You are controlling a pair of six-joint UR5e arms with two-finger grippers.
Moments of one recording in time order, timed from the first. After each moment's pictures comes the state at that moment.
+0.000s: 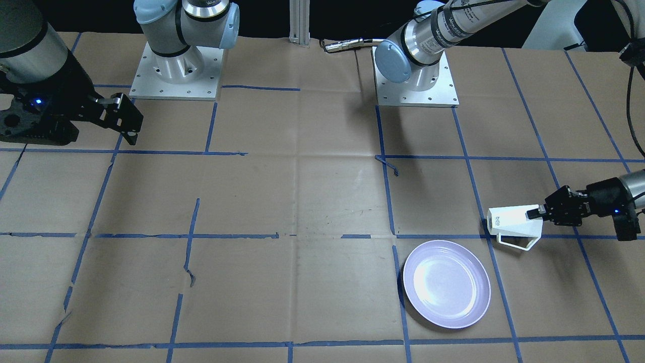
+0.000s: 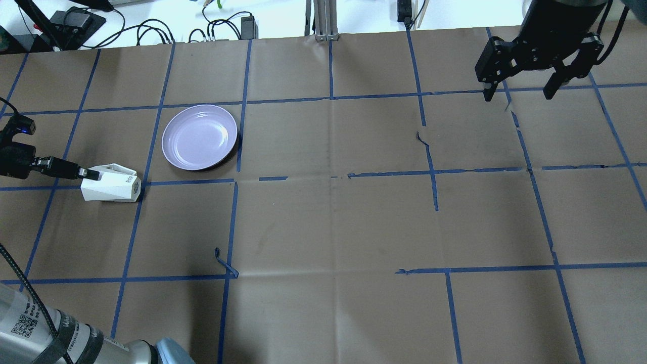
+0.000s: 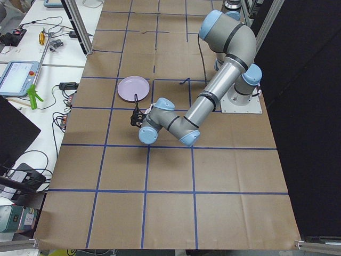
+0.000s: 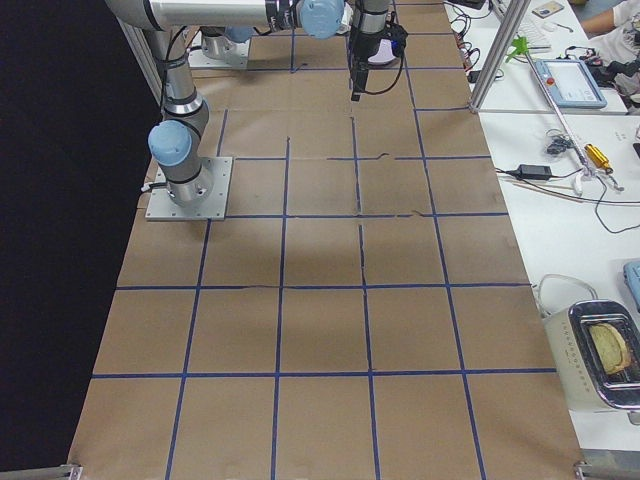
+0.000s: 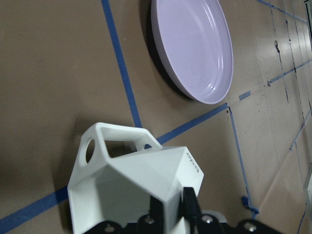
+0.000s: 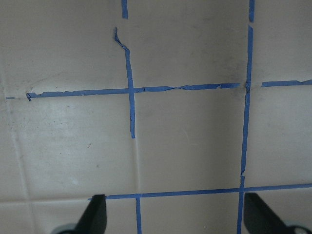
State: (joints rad) left arm -0.75 -2.14 -1.53 -1.75 1.01 1.28; right arm 1.47 -1.48 1.43 -1.44 -1.60 -0.06
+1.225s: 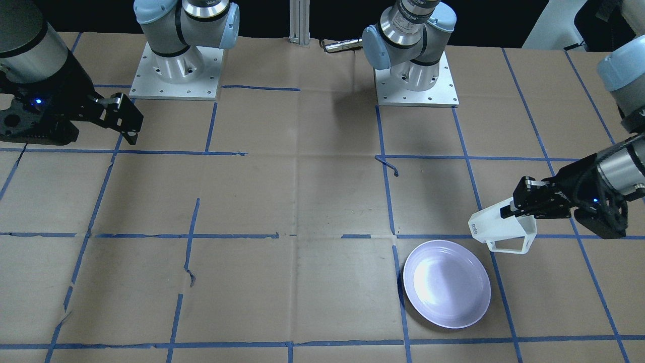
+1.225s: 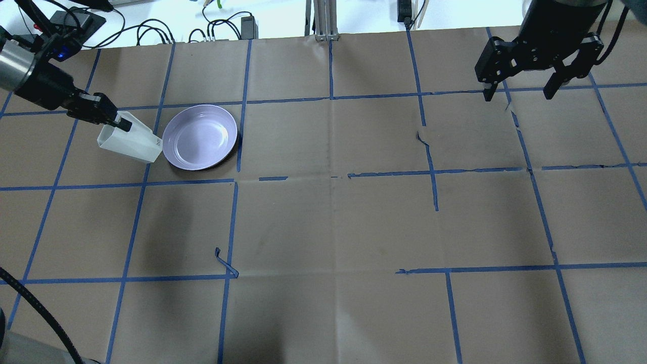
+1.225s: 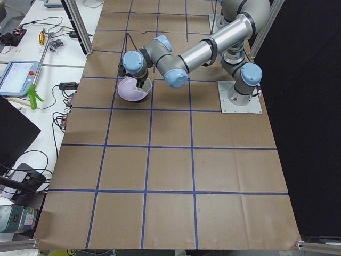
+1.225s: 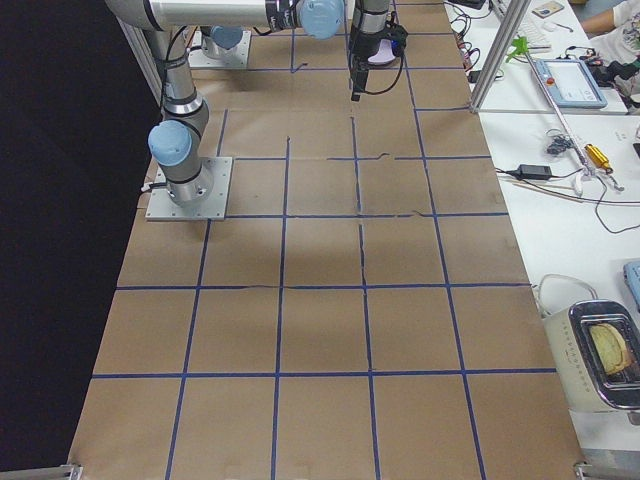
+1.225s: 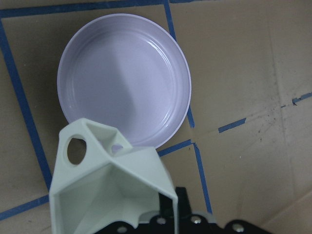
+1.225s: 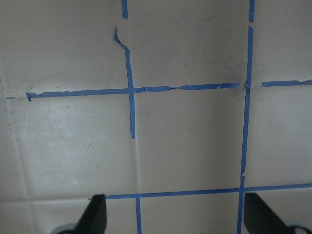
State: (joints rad) left arm -1.14 -1.87 -1.53 -1.53 1.19 0.70; right arm 1.47 -1.48 1.43 -1.44 -1.60 -0.06
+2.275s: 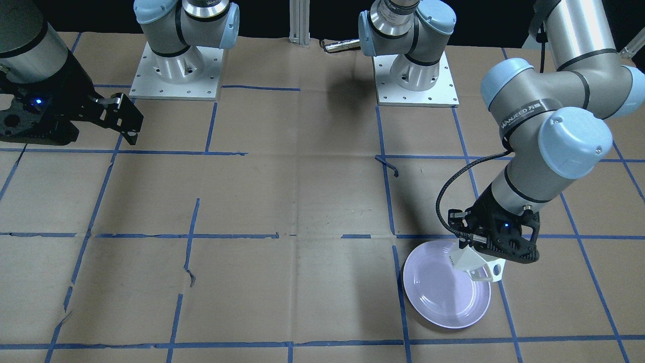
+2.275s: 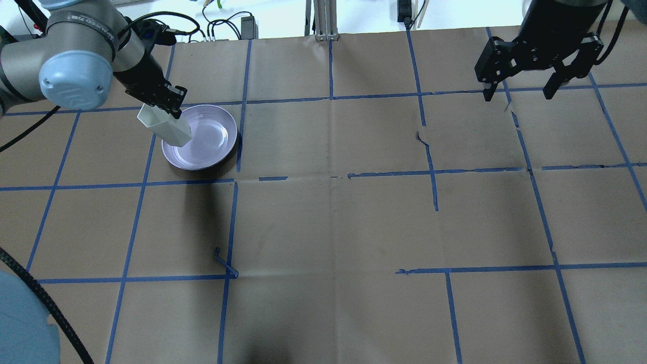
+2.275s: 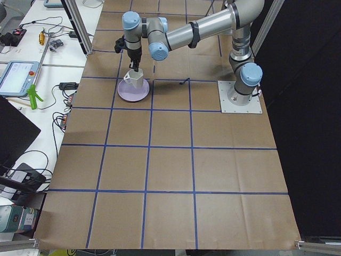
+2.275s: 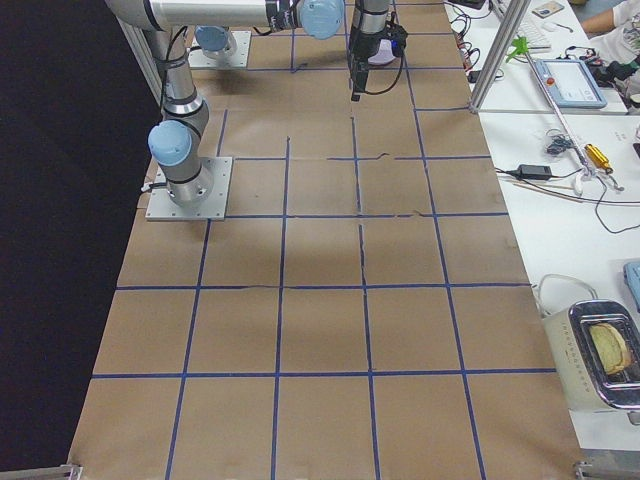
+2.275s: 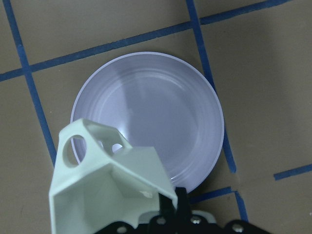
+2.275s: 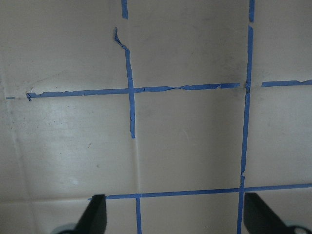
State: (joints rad) left arm -1.43 -1.90 -1.60 -1.14 1.54 0.41; right arm 1.47 -1.48 1.43 -1.44 -1.60 -0.06
